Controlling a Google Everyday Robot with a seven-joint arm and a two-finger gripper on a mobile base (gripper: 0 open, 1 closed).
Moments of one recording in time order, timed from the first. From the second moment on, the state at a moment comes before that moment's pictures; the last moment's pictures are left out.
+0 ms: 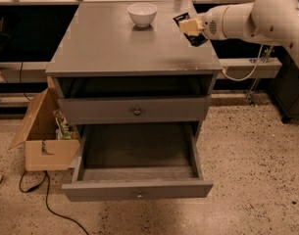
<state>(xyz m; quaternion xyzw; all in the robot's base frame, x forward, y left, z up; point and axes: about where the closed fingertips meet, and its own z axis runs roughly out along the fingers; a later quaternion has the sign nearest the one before) 0.776 -0.124 0.942 -0.30 0.76 0.20 0.54</state>
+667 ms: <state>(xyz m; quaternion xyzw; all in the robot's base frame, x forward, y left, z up) 0.769 -0.111 0.949 -0.32 0.74 0.21 0.55</state>
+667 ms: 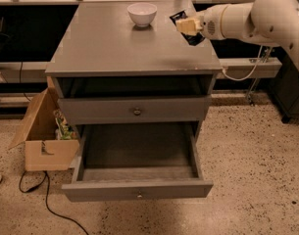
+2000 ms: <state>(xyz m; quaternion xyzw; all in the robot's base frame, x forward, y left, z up) 0.612 0.024 0.802 -0.49 0.73 0.29 0.37</state>
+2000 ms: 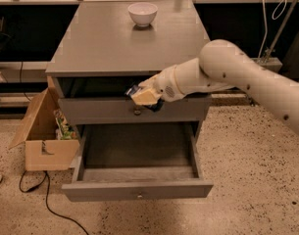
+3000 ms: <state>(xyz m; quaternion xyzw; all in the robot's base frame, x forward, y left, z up) 0.584 0.042 0.737 -0.49 0.75 0.30 0.31</state>
